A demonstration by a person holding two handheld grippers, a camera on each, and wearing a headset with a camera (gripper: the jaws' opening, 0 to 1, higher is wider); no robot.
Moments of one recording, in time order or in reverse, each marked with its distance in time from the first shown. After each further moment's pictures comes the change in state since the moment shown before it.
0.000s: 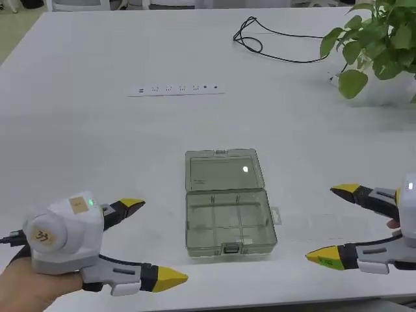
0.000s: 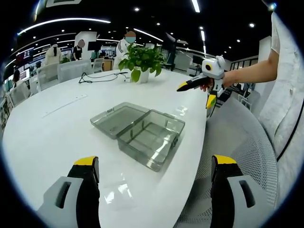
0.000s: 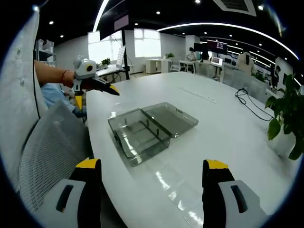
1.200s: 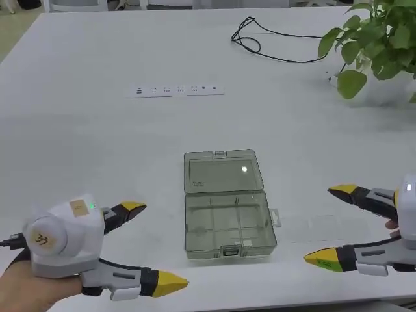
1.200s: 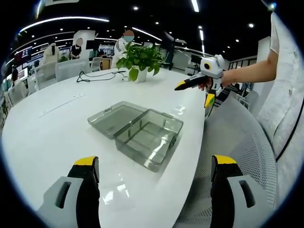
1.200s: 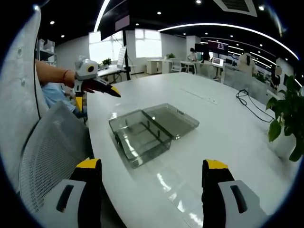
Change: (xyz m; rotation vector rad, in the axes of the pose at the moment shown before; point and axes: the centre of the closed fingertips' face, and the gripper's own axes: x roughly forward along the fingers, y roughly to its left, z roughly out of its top) left arm 0.003 -0.002 -0.001 -0.004 0.010 -0.022; right arm 0.002 0.000 0.002 -0.004 -0.006 0.006
